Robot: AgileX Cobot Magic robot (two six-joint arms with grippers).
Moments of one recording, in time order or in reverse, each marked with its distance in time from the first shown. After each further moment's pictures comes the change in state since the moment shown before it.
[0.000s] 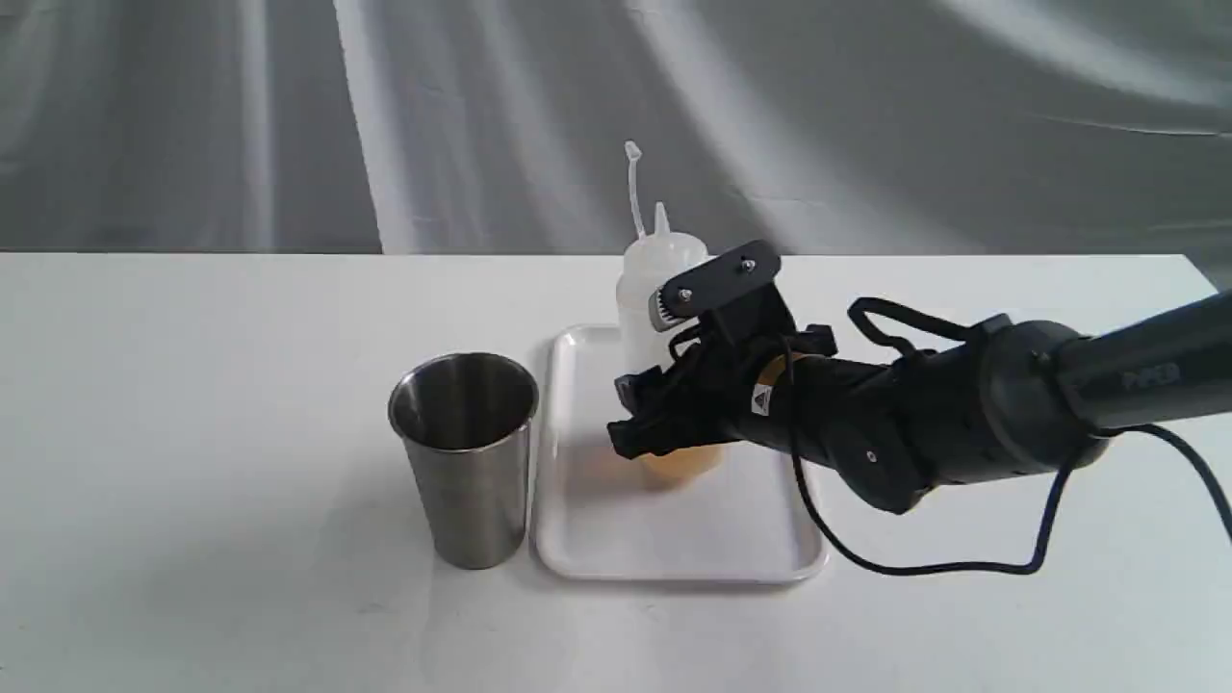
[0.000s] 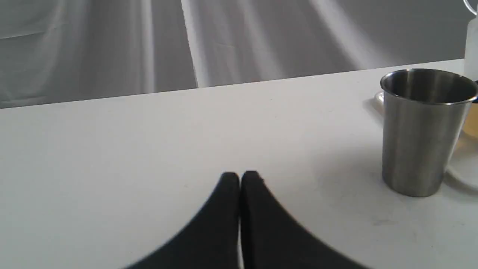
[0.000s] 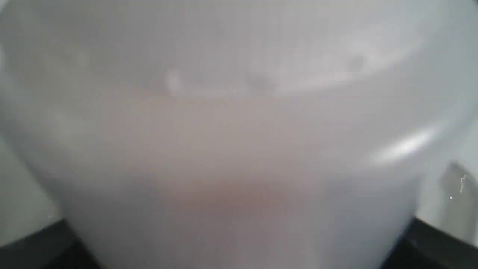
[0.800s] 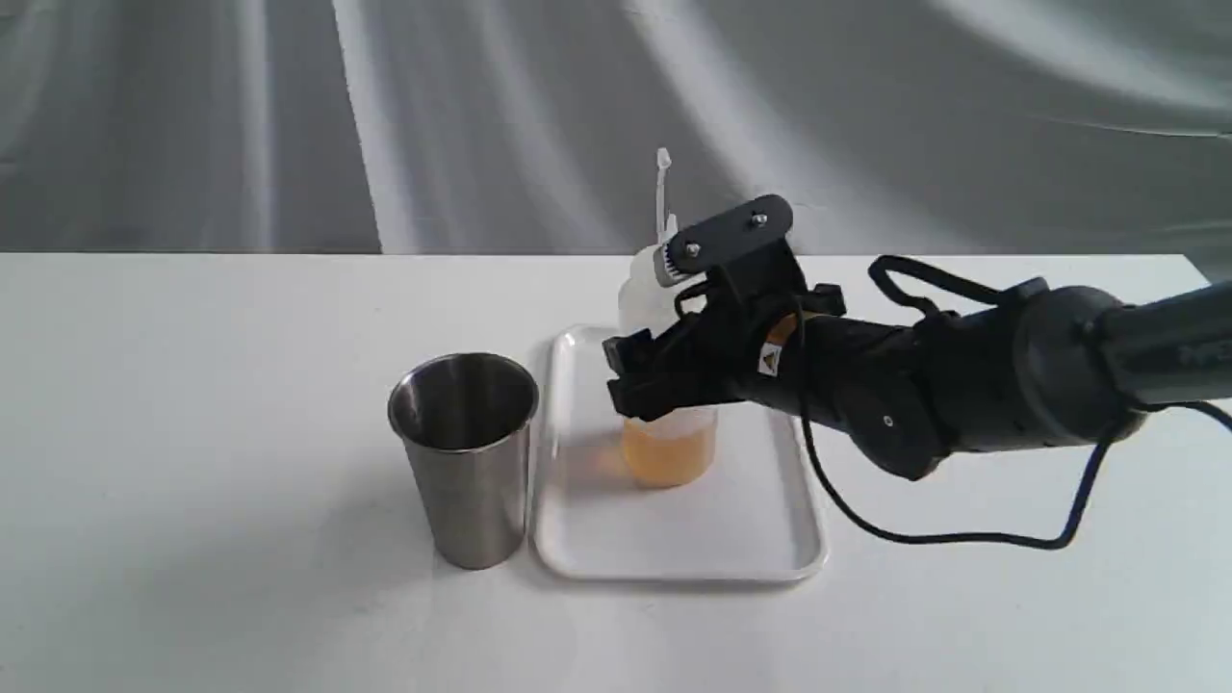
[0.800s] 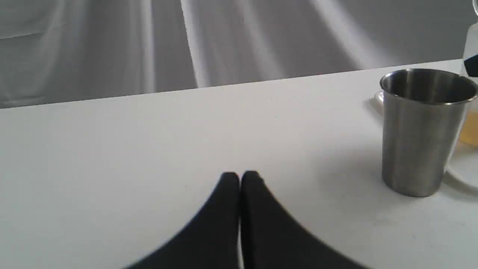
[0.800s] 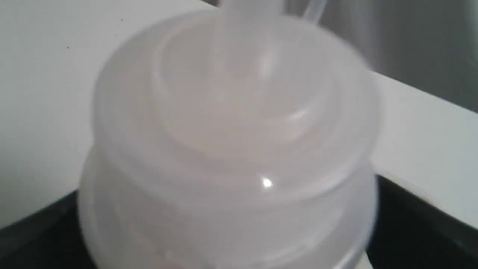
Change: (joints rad) left arm 0.000 0.000 0.000 0.000 0.000 0.000; right arm 0.000 -0.075 -0.002 0.002 0.027 0.000
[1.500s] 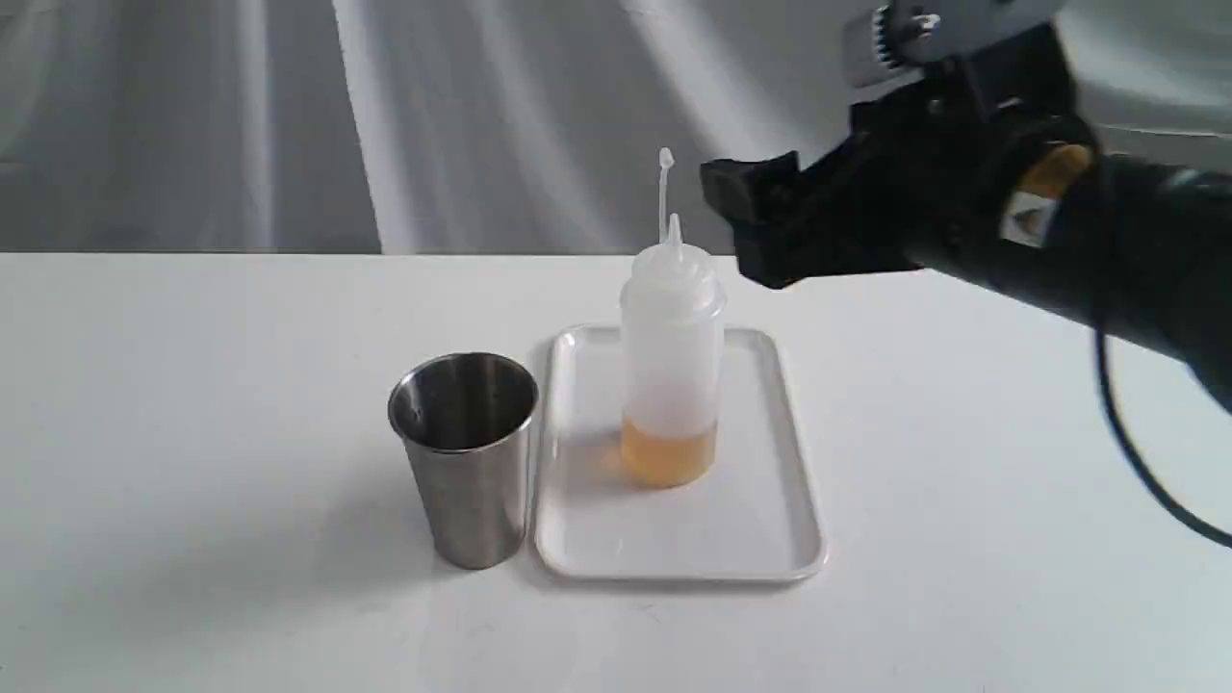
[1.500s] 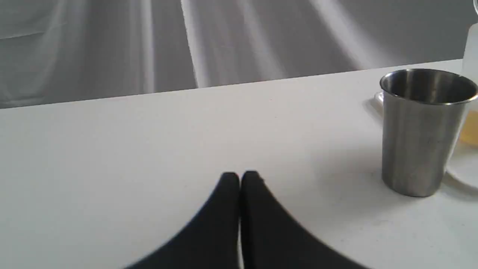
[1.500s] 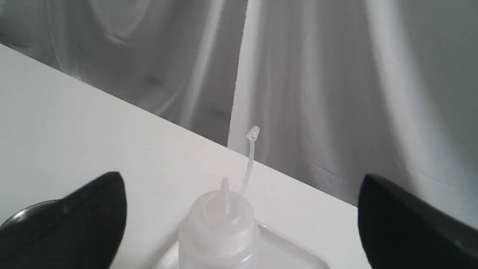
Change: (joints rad) left arm 0.000 0.000 0.000 0.000 0.000 0.000; right arm 0.000 -0.685 0.301 -0.002 0.136 0.000
